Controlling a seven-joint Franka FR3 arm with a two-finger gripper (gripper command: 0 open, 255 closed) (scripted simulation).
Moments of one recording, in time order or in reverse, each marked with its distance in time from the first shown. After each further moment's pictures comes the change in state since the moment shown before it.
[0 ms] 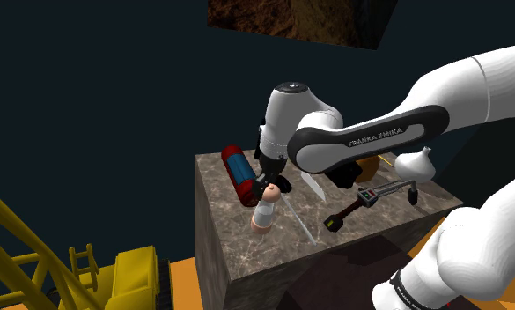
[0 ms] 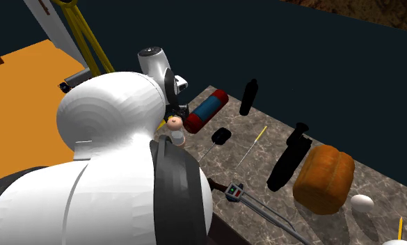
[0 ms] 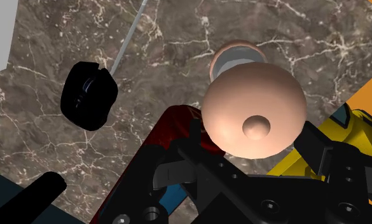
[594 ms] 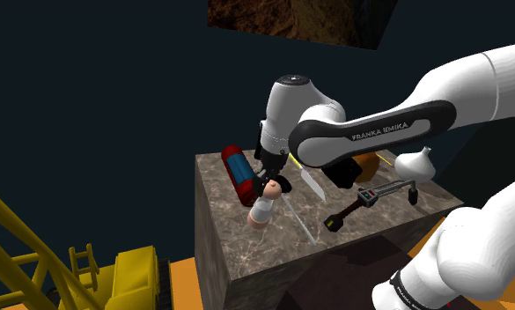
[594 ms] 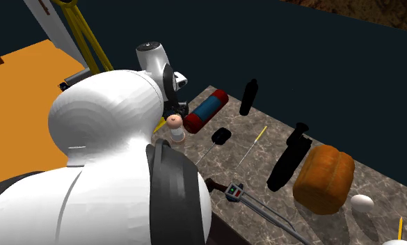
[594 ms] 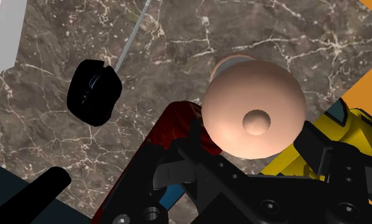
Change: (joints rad) arm 0.001 -0.019 -0.002 0.024 0.010 -0.041 -0.009
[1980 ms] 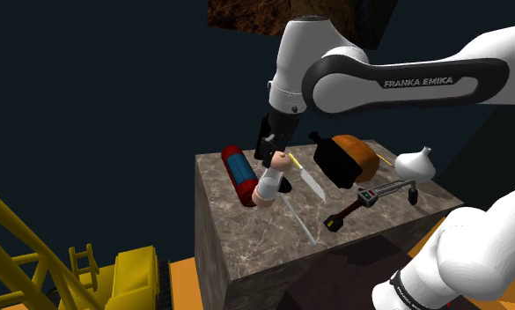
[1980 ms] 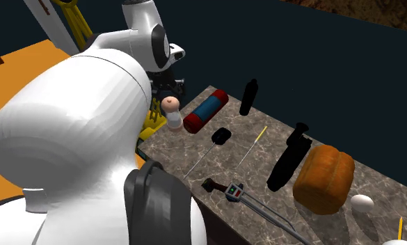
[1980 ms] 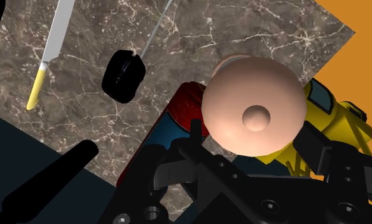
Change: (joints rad) arm 0.001 -0.083 -0.017 0.206 0.036 -0.282 -0.047
